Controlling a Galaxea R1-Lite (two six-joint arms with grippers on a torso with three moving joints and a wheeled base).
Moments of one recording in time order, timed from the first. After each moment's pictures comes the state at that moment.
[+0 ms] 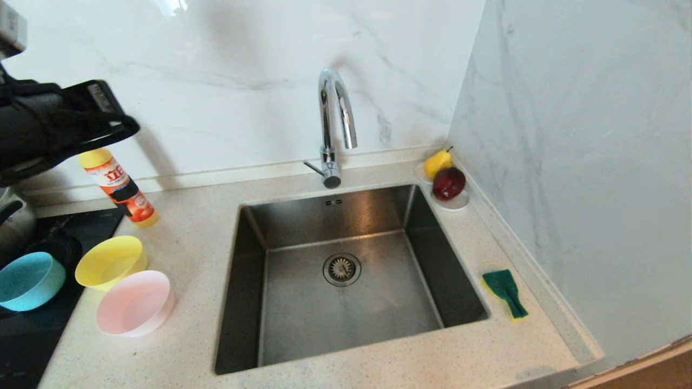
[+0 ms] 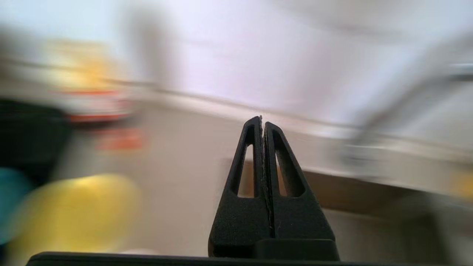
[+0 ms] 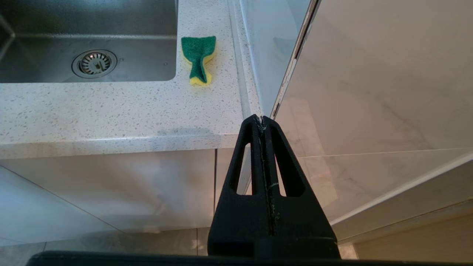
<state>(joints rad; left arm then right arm) -0.12 1.41 -1.19 -0.18 0.41 -0.20 0.01 0.00 -0.02 0.05 0.02 -0.07</state>
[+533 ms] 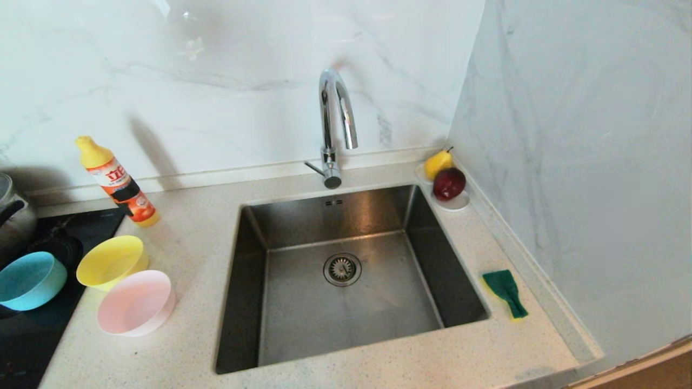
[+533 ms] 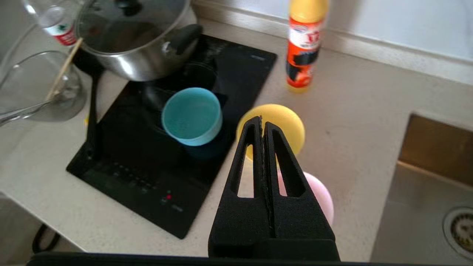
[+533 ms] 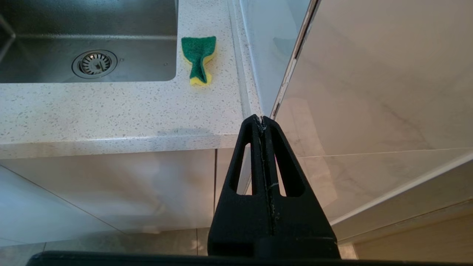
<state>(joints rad) 0.12 1.15 -1.07 0.16 0.50 -0.12 0.01 0.00 -0.02 0.05 0.02 -0.07</state>
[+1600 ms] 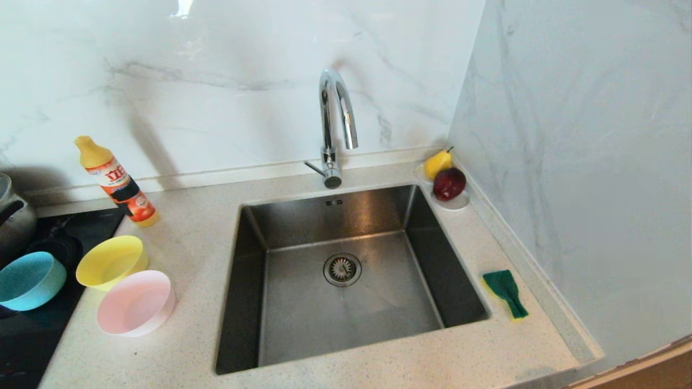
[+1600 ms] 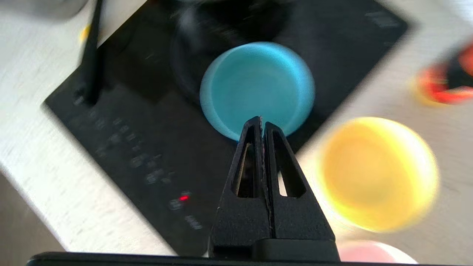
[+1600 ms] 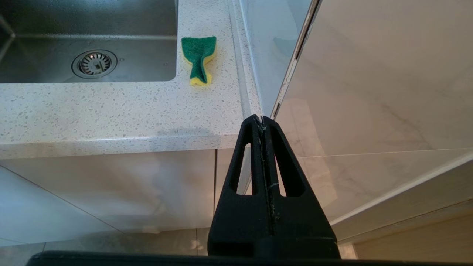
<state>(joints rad) 0.68 1.63 -1.08 -0.01 0.15 -0.24 0.01 0.00 -0.02 0.05 0.02 -0.07</state>
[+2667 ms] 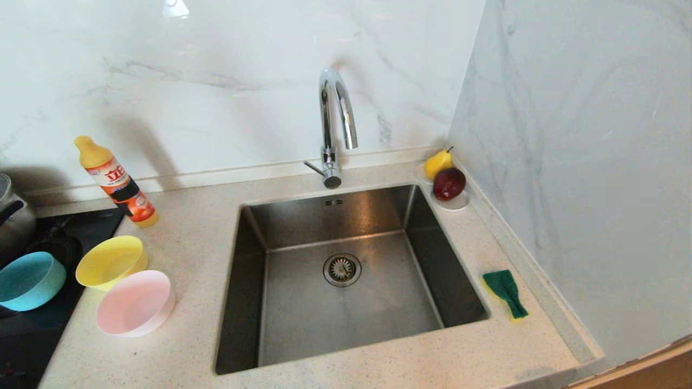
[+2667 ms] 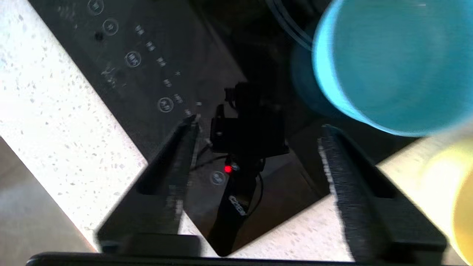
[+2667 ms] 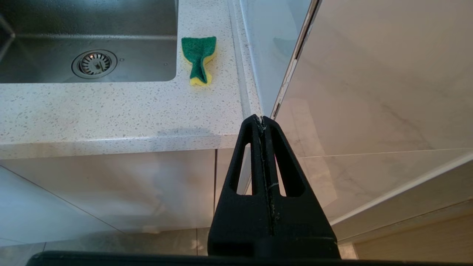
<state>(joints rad) 0.89 1.85 -1.08 0.06 -0.03 -0.33 0.01 0.00 -0.02 0.05 0.02 -0.07</state>
